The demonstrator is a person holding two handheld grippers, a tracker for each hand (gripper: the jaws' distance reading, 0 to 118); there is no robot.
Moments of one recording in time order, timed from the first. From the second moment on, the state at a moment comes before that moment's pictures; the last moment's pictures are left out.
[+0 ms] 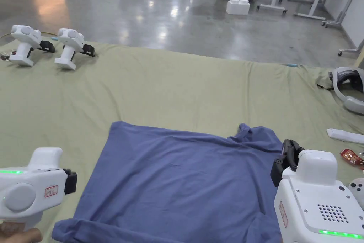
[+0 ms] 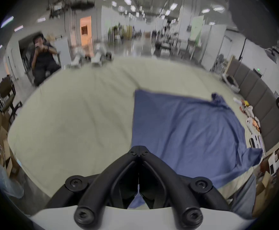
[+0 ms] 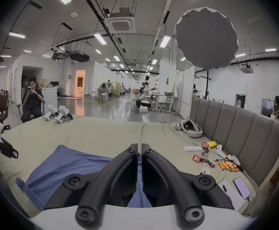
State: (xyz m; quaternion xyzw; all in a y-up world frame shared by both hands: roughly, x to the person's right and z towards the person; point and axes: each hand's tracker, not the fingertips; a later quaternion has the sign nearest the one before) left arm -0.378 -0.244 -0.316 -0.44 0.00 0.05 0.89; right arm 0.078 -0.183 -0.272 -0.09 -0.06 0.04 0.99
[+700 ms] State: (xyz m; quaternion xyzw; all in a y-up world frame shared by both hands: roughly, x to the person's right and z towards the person) left arm -0.377 -0.315 -0.296 -0.59 0.05 0.06 0.80; right arm 0.088 -0.218 -0.266 -0.16 -0.06 0.05 0.98
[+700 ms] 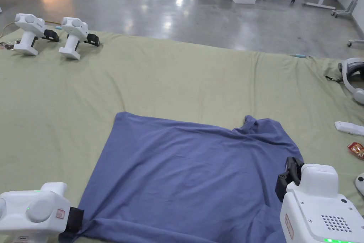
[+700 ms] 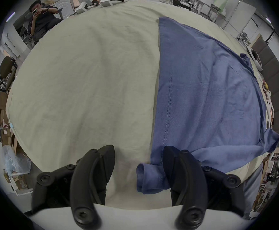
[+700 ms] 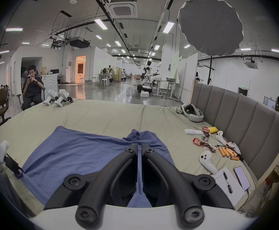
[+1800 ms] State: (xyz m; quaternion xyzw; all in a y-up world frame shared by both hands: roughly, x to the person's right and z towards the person) left arm -0.383 -0.281 -0.277 -0.52 0.04 0.10 0.85; right arm 0.209 -0.261 -0.224 -0.42 -0.09 0.01 0.90
